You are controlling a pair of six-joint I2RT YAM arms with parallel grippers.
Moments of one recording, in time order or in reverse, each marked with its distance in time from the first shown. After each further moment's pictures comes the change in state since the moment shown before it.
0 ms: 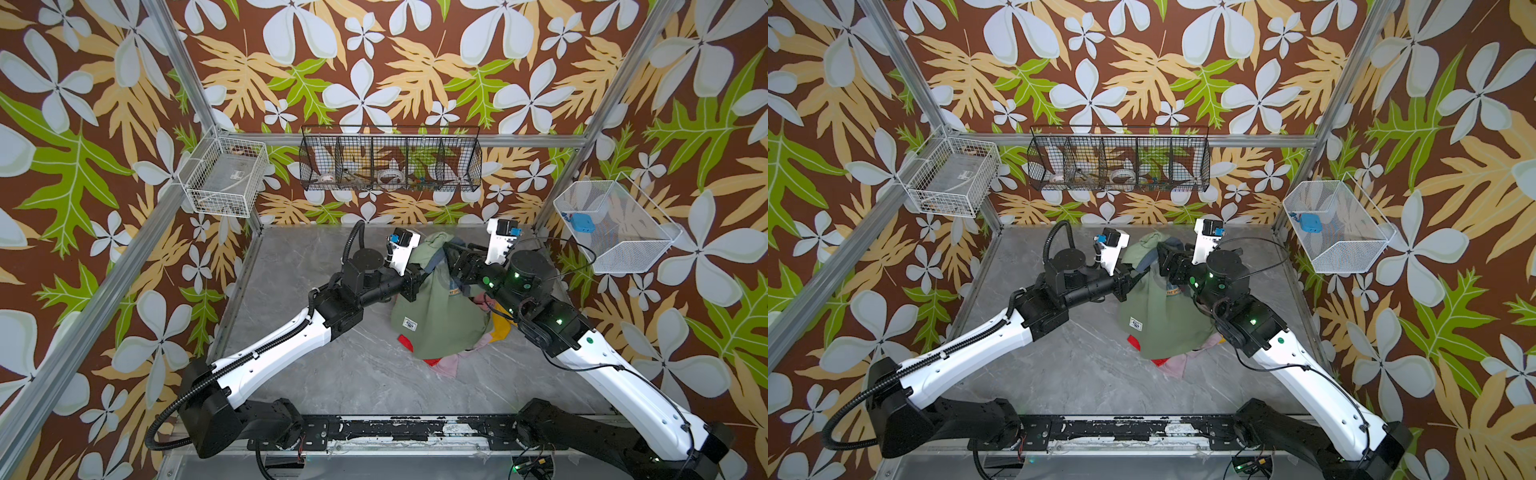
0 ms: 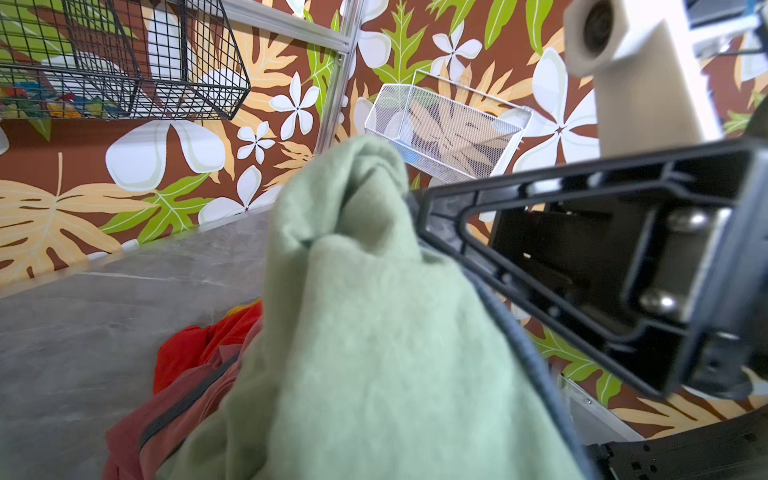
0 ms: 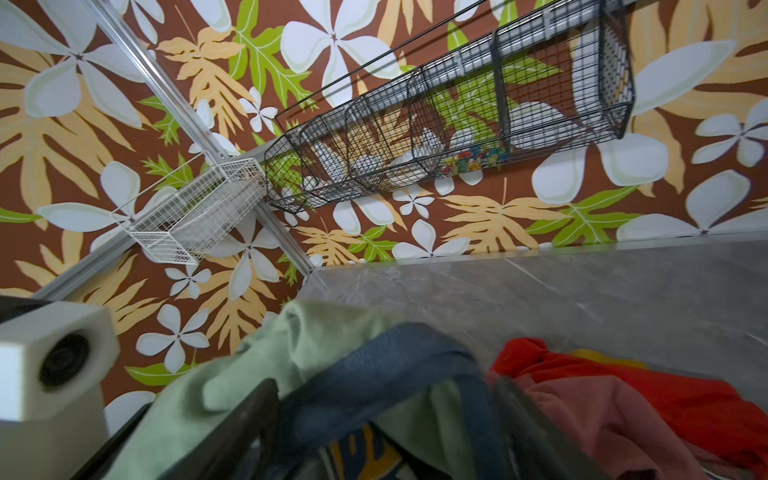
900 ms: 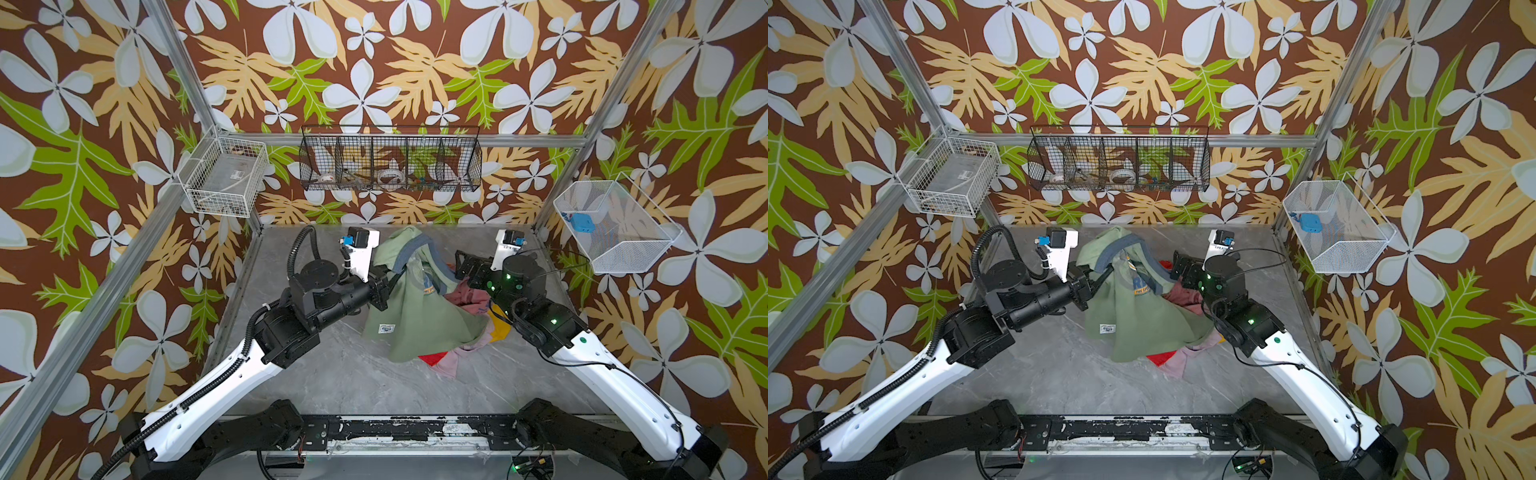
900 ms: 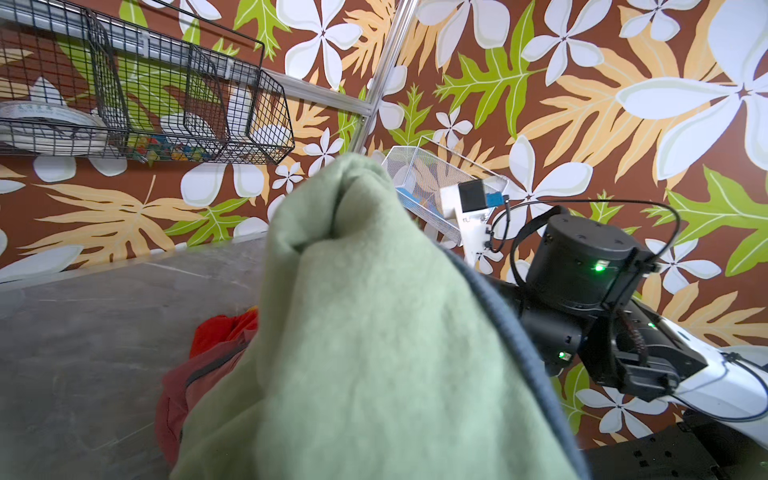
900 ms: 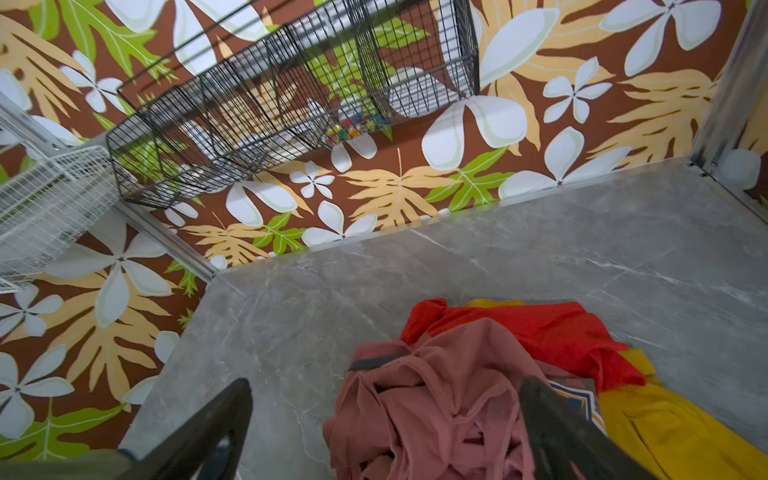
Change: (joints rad) left arm -0.043 -0.301 0.046 -0.287 -0.160 -0.095; right arm -0.082 -0.003 -0.107 -0.079 0.131 0.035
